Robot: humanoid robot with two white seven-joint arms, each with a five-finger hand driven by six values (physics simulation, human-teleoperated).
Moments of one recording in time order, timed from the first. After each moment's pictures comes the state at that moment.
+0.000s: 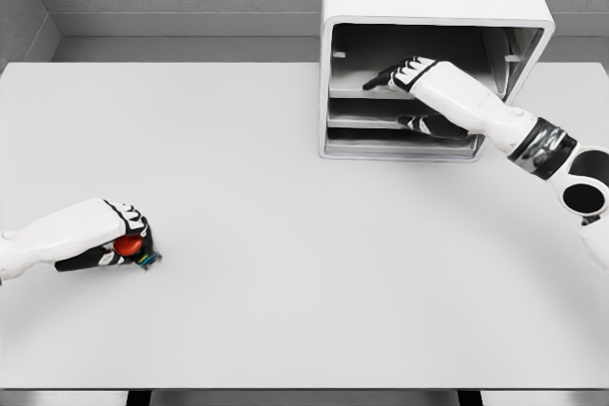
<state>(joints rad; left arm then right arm) 0.08 0.76 0.00 -1.74 -0.34 -0.61 -0.61 -0.50 -0.57 0.41 -1.41 0.44 -0.61 0.18</state>
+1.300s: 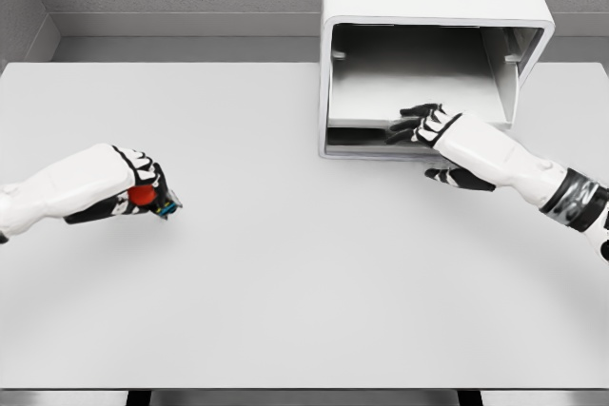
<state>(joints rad) -0.06 0.69 0.01 -1.80 -0.33 -0.61 -0.61 -0.26 -0.70 0.32 -1.59 0.45 -0.62 0.18</state>
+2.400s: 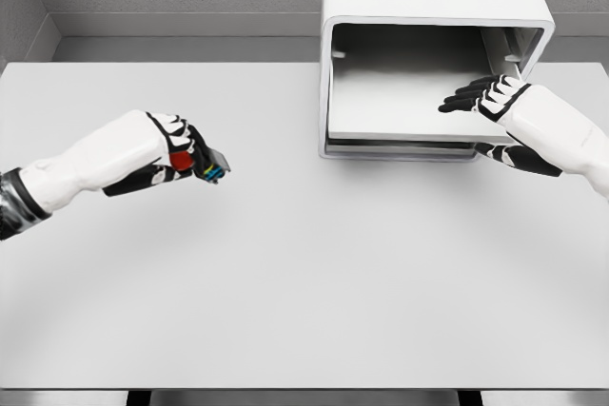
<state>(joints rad) -0.17 0.51 -0.01 -1.80 -0.33 -0.61 -0.61 -0.14 -0.79 0.11 -1.73 0.36 -0.61 0.18</state>
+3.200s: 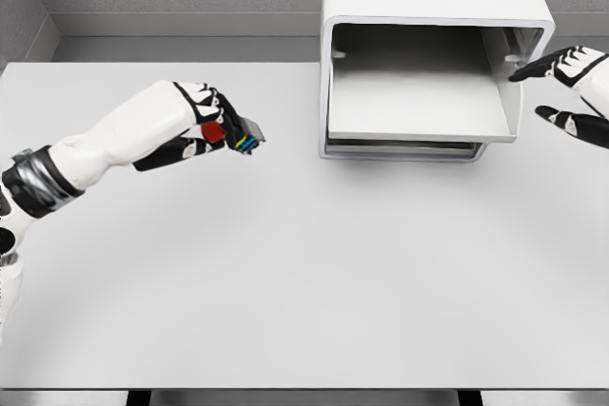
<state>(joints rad) -0.26 0.37 -0.02 -1.80 -0.36 -0.61 -0.61 -0.12 -0.83 -0.03 -1.64 0.27 -0.61 0.18</state>
